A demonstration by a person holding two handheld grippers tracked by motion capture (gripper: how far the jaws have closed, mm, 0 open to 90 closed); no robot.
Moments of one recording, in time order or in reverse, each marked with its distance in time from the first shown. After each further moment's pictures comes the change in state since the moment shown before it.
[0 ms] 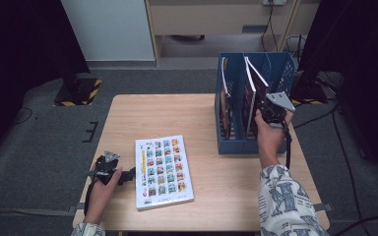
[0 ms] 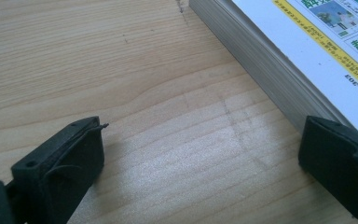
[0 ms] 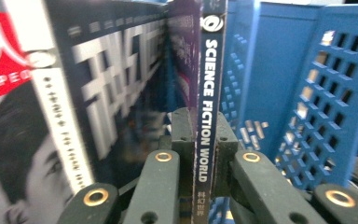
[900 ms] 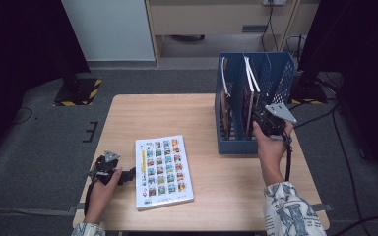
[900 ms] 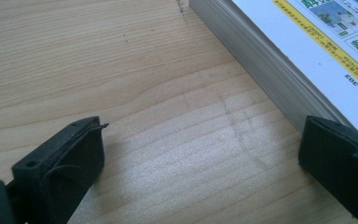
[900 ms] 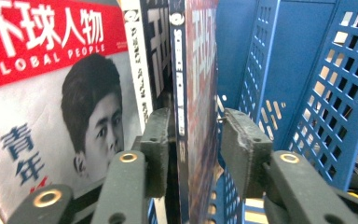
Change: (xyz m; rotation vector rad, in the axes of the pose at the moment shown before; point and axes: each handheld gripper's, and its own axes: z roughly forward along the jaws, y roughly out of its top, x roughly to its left) left arm 0.000 0.000 0.000 0.000 0.001 0.000; right arm 0.010 -0.013 -0.037 0.018 0.062 0.008
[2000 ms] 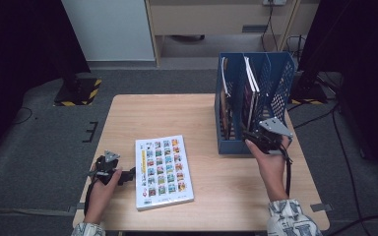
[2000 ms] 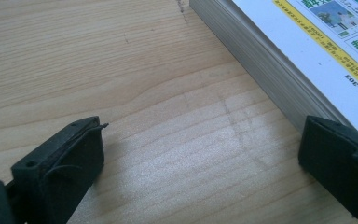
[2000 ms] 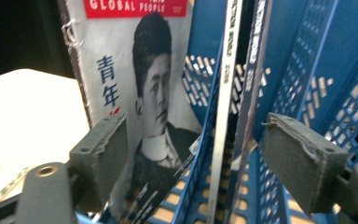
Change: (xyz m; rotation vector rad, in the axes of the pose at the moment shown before) left arm 0.000 0.000 0.000 0.000 0.001 -0.003; right arm 0.017 -0.026 -0.027 0.053 0.143 -0.038
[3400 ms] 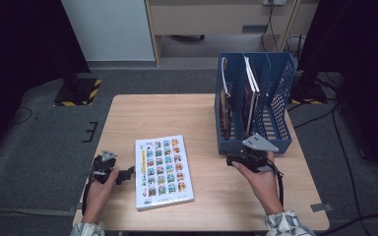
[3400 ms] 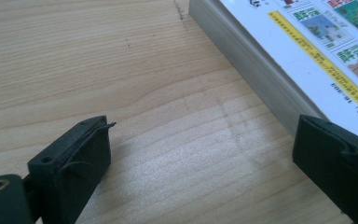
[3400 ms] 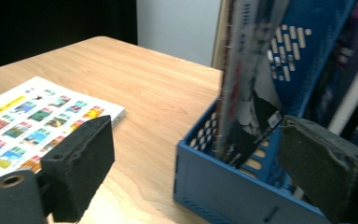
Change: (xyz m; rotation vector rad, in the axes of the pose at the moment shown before) left arm 0.005 0.003 -0.008 -0.022 -0.044 -0.029; right arm 0.053 -0.020 -0.023 0.079 0.214 -0.061
